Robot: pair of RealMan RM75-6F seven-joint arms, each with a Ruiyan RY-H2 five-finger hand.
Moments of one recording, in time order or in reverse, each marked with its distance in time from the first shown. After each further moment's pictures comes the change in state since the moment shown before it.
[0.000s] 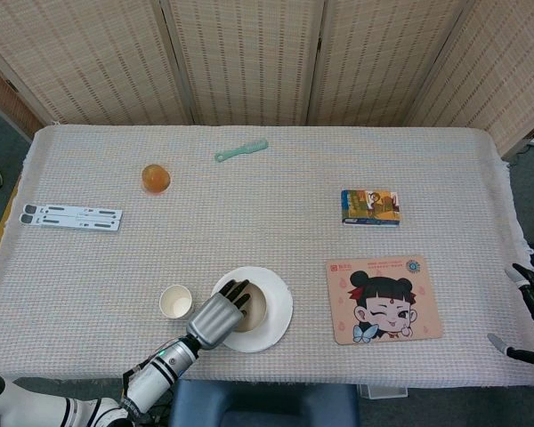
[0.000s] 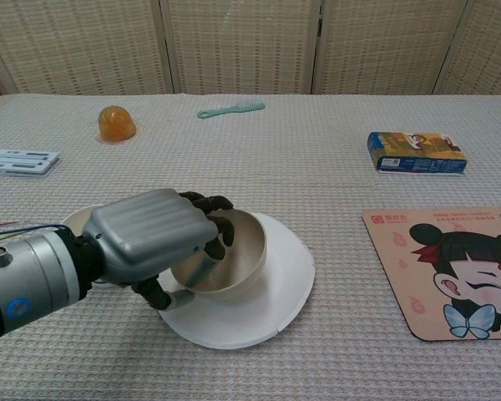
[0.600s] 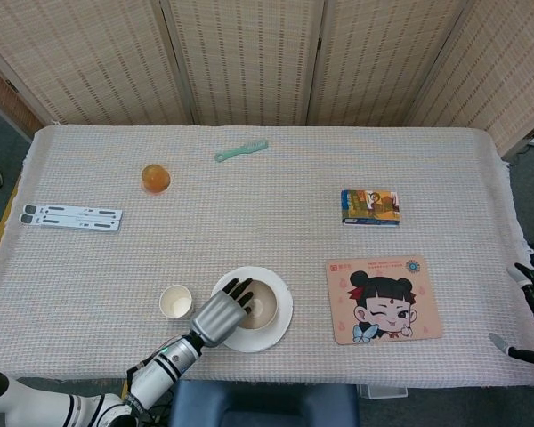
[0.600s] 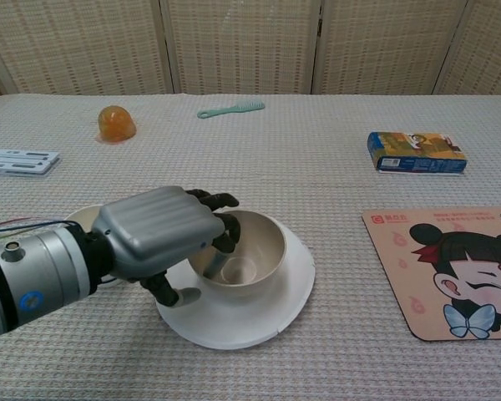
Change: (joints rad) left arm -0.011 -0.009 -0.017 0.026 0.006 -0.020 -0.031; right arm 0.000 0.002 0.000 0.002 0.006 0.000 0.007
